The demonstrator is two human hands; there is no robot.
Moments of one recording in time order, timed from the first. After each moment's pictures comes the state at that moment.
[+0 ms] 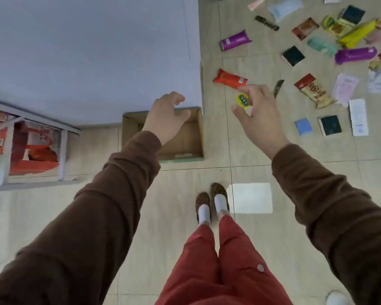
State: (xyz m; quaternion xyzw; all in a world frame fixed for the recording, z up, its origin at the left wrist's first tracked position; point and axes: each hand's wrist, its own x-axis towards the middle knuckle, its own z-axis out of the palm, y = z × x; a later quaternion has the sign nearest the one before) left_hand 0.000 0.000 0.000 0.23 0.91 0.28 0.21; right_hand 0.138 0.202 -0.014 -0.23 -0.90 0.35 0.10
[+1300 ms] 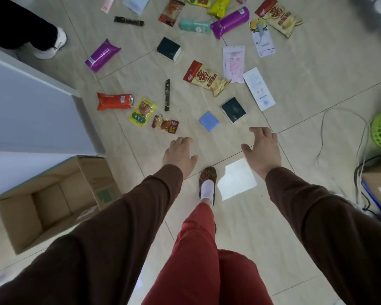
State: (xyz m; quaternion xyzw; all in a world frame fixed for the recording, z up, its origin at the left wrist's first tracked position) left_hand 0.251 0.496 -0.237 0.41 0.85 0.04 0.33; right_hand 0.439 0.640 -0.234 -0.54 -0.79 0.30 -0.06
